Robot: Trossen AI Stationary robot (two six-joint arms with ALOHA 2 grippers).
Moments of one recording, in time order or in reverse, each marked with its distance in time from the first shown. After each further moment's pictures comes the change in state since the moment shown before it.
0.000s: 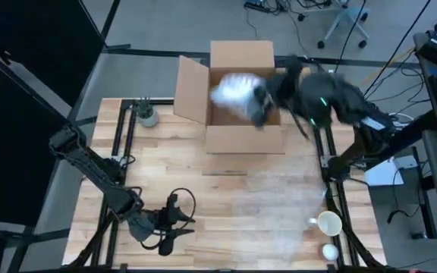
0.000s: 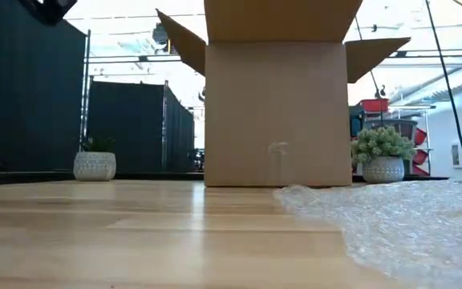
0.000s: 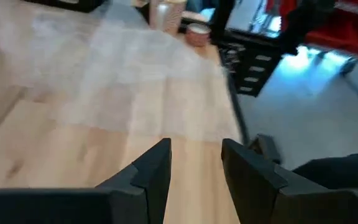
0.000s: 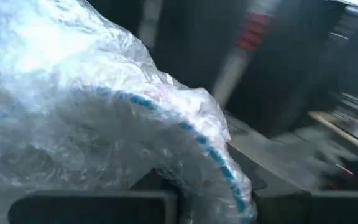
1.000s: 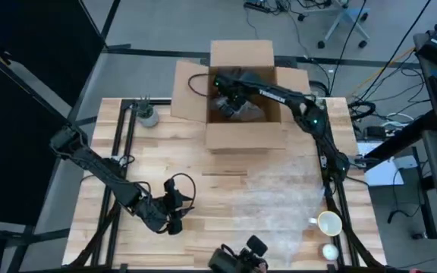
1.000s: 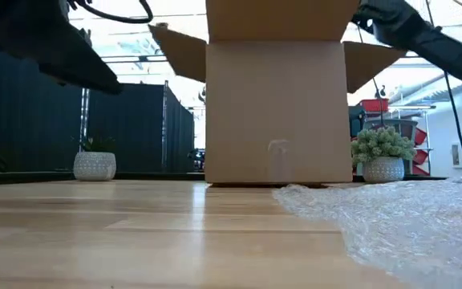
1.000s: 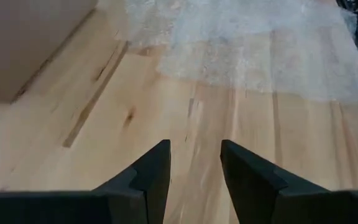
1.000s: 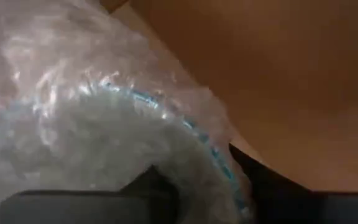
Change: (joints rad) left arm 0.089 0.002 -0.096 -0.166 -0.077 -0.079; right arm -0.535 0.706 -0.087 -0.336 -0.461 0.303
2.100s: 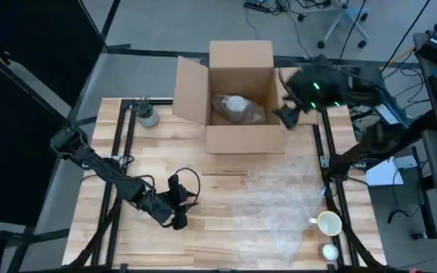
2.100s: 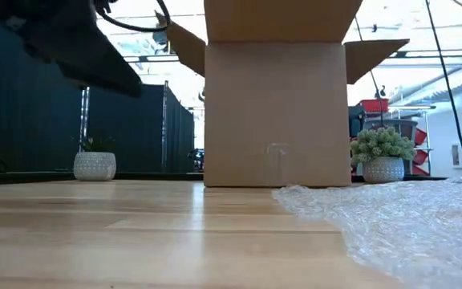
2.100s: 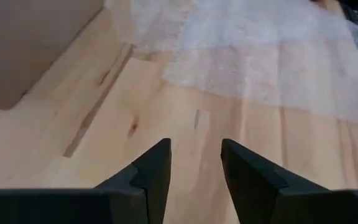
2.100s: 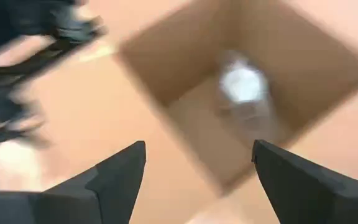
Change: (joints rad) left arm 0.105 0.000 0.000 0.067 0.103 0.053; right arm 0.439 -0.872 -0.027 -0.338 -0.072 0.320
